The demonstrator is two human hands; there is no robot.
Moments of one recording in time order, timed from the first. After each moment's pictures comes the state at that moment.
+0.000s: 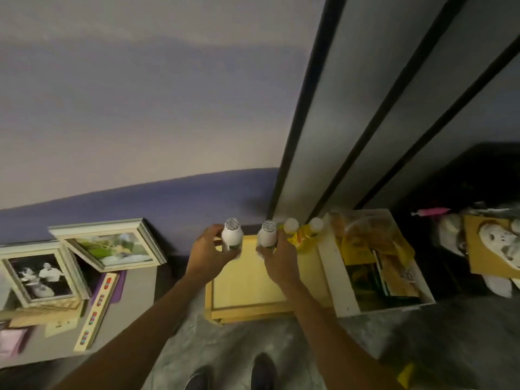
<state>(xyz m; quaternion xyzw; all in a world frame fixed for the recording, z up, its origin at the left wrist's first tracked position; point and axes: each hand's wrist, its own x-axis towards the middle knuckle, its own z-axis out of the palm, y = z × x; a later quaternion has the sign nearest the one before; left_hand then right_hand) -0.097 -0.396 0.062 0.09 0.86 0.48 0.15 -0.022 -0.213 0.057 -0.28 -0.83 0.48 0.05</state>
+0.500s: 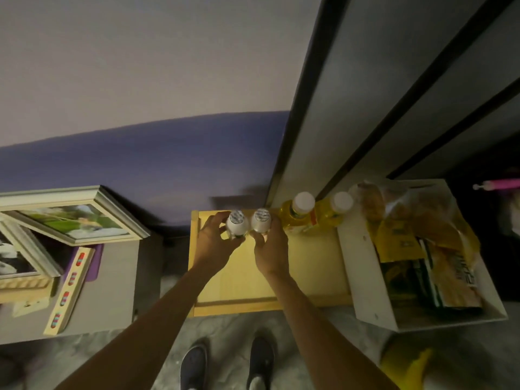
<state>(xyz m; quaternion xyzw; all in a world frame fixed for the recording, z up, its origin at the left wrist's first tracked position) -0.116 -0.345 -0.102 0.02 0.86 0.47 0.18 -0.057 -0.207 -0.091 -0.30 -0.81 0.50 0.04</state>
